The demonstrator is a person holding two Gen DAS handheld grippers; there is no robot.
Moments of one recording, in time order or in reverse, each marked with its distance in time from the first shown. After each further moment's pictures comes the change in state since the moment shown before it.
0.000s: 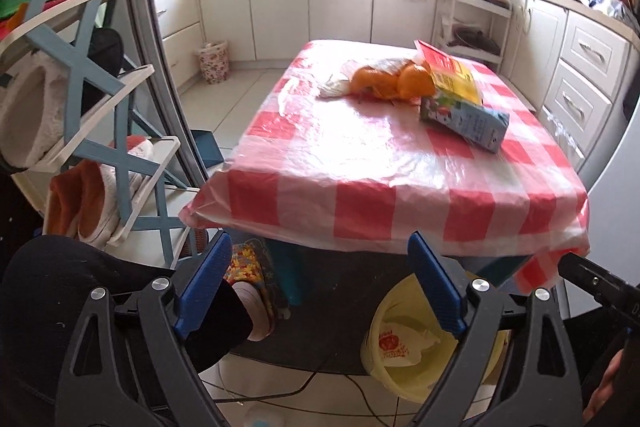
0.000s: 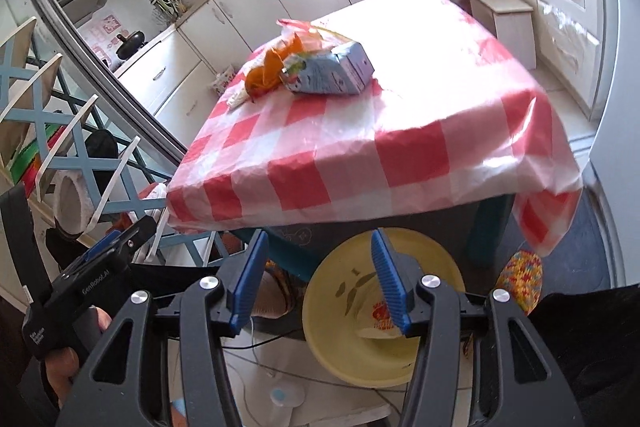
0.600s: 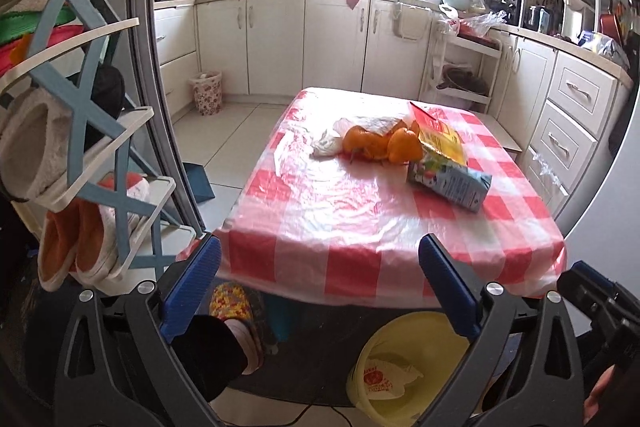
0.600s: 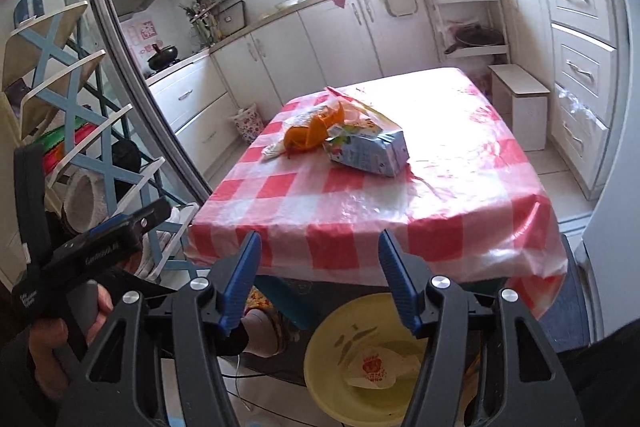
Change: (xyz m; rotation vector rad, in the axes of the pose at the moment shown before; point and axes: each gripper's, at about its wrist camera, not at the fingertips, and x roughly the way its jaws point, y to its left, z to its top) left arm -0.022 0.008 0.041 -0.028 -0.117 -0.059; right arm -0.024 0.042 0.015 -0.162 -0.179 0.013
